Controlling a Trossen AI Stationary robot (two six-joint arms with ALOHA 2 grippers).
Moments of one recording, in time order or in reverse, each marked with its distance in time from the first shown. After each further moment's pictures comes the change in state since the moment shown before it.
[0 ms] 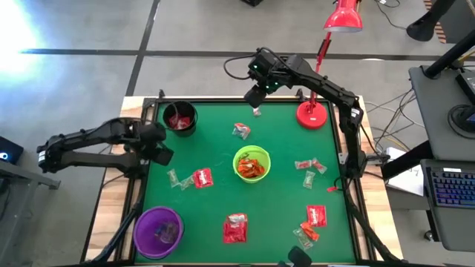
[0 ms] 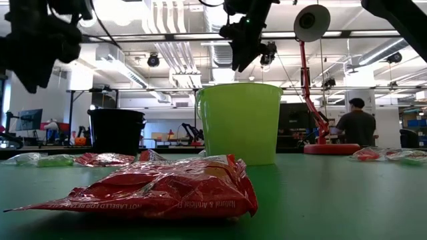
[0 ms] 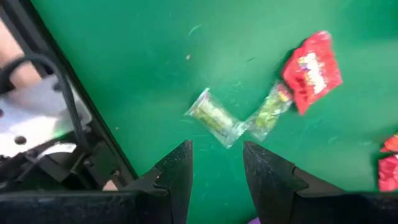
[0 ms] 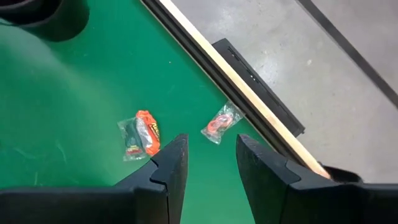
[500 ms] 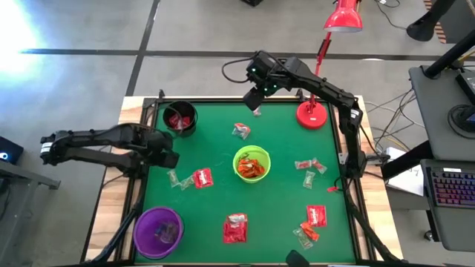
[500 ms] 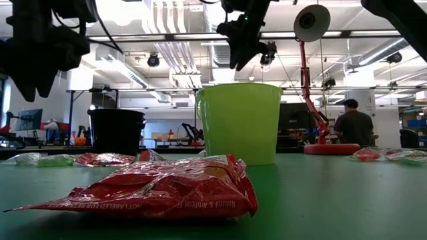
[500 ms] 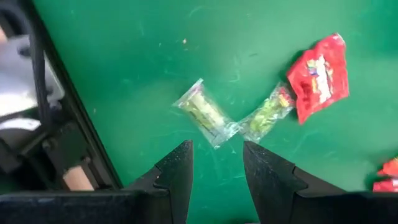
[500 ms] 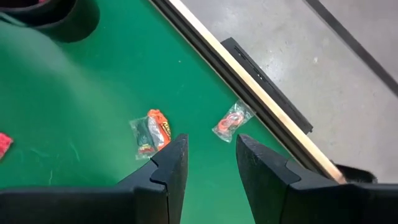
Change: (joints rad) left arm -0.132 0.074 -0.041 0.088 -0.017 -0.270; right arm 0.027 0.000 0.000 -0.001 0.000 0.025
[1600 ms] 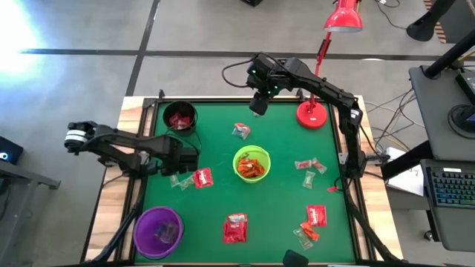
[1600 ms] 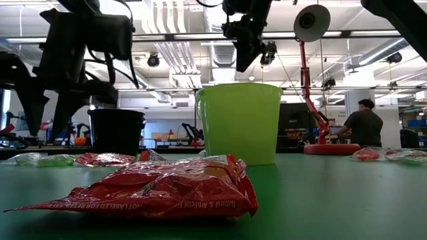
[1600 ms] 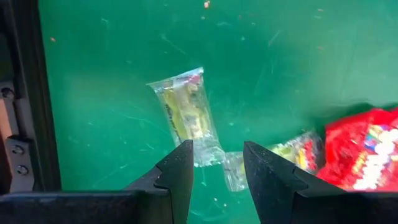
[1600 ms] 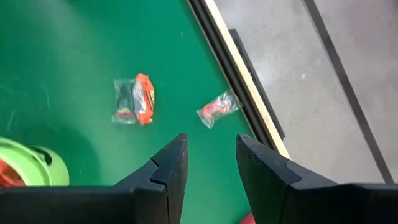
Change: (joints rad) left arm -0.111 0.469 0.000 0.207 0.009 -0.522; right arm 0.002 0.000 0.000 -0.075 0.001 -0.267
